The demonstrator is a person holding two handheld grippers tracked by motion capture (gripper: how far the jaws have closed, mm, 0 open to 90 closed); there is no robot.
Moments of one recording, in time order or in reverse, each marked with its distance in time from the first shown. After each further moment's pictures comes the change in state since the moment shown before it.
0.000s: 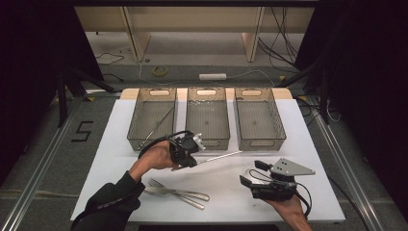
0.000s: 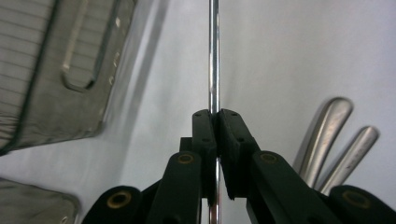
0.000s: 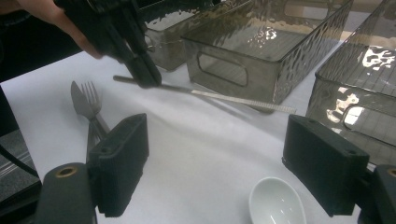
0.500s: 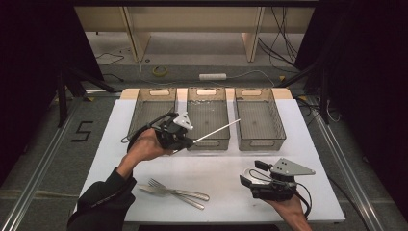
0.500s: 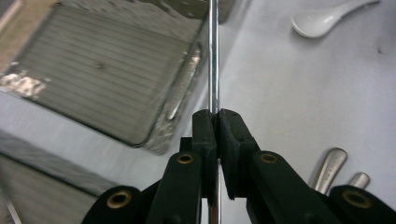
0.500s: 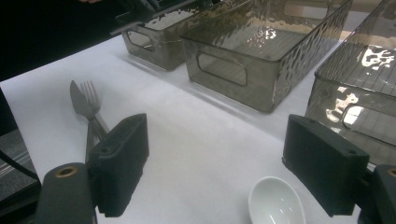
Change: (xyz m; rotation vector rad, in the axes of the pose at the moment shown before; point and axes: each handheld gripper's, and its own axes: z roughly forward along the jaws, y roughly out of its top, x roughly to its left) left arm 0.013 -0.009 -0.062 -0.257 0.140 -0.096; right arm 0.000 0.000 0.000 0.002 -0.002 -0.001
